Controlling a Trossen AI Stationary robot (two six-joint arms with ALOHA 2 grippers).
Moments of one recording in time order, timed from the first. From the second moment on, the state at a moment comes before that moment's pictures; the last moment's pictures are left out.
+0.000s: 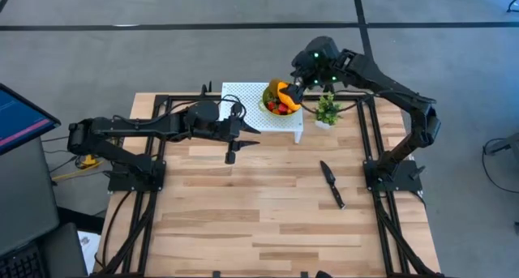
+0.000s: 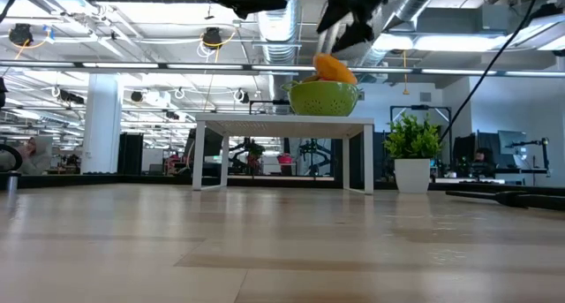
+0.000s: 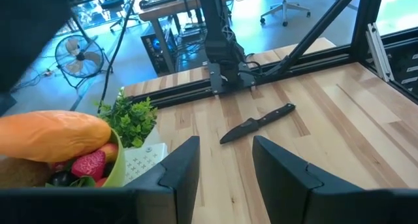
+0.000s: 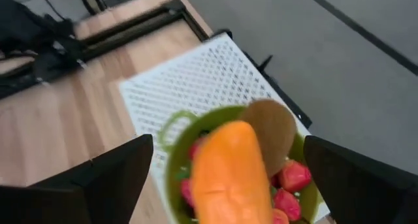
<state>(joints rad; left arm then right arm) 0.15 1.31 1.05 -0.04 0.13 0.31 -0.54 1.59 1.74 -0.85 -0.10 0.03</state>
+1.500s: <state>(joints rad) 0.15 1.31 1.05 0.03 0.13 0.31 0.56 1.44 1.30 -1.41 0.32 1.19</state>
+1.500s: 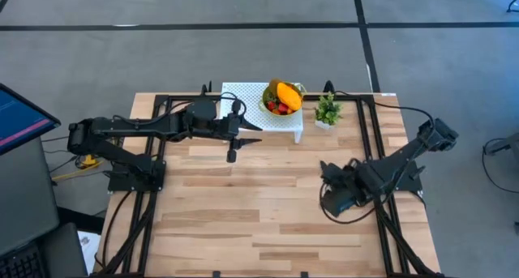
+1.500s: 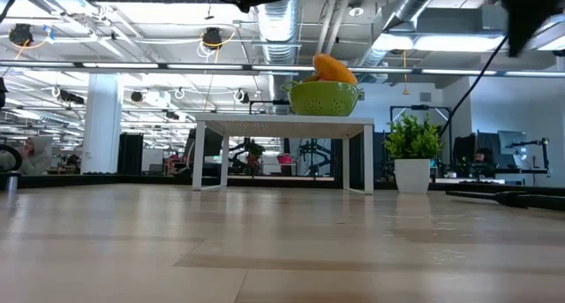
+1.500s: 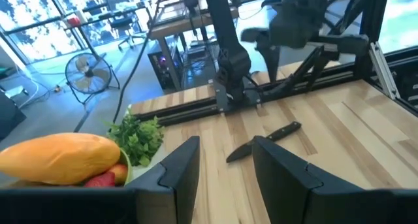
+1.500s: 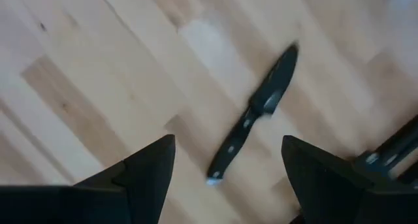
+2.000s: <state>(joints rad) 0.15 1.31 1.05 0.07 0.13 0.31 0.58 1.41 0.96 -1.18 0.16 1.54</state>
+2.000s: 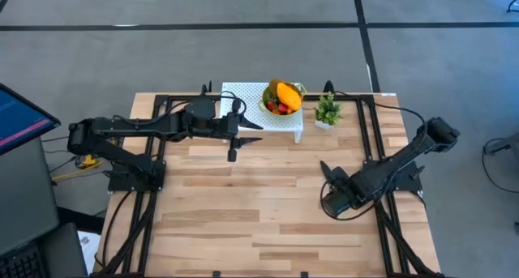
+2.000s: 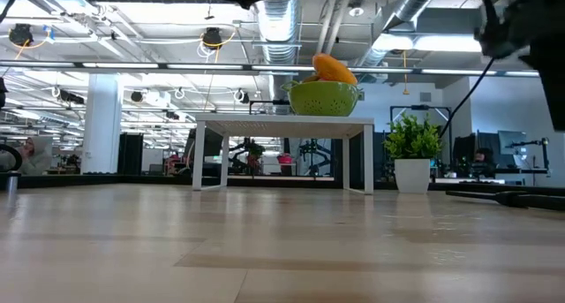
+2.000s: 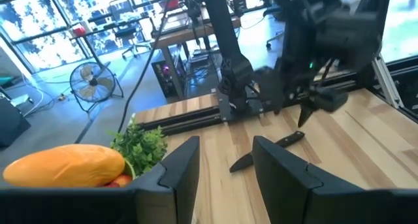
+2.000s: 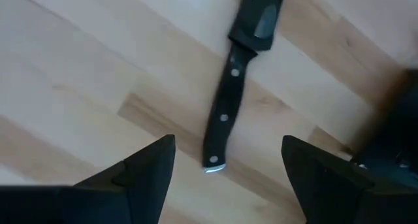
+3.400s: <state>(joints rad) 0.15 1.31 1.05 0.14 0.13 0.31 0.51 1.41 0.61 -0.71 0.13 1.56</state>
